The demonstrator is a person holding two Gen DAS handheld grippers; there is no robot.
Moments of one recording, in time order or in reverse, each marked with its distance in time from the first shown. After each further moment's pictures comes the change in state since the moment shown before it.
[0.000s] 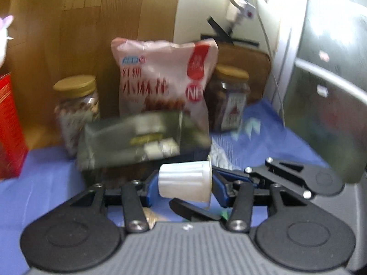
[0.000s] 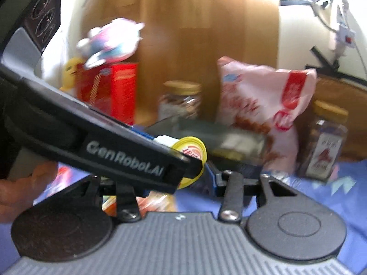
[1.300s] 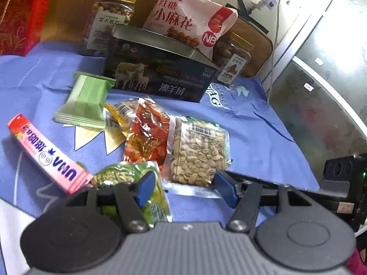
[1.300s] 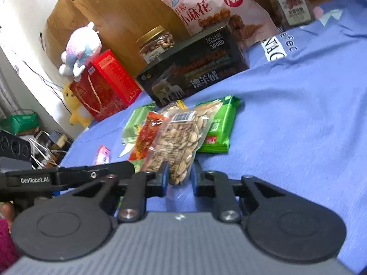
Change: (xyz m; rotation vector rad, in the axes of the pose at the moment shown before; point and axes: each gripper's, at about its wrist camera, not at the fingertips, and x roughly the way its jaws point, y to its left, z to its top) left arm -0.052 0.043 -0.130 -0.288 0.135 -0.172; right arm -0.056 -0.015 -0.086 0.649 0.215 0.197
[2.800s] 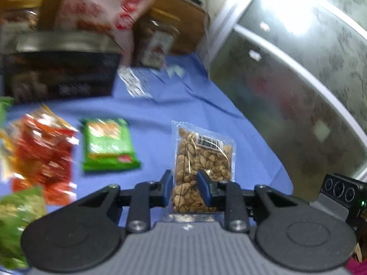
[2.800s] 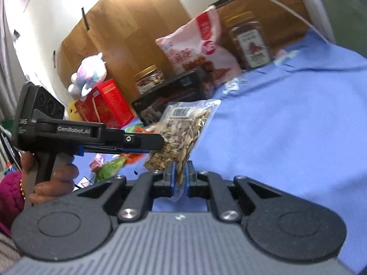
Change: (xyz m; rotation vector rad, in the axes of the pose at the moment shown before) left arm 0.042 -0.083 0.008 0.178 0.067 -0.192; right arm -0.096 -0.023 -0.031 -0.116 -0.191 -0.042
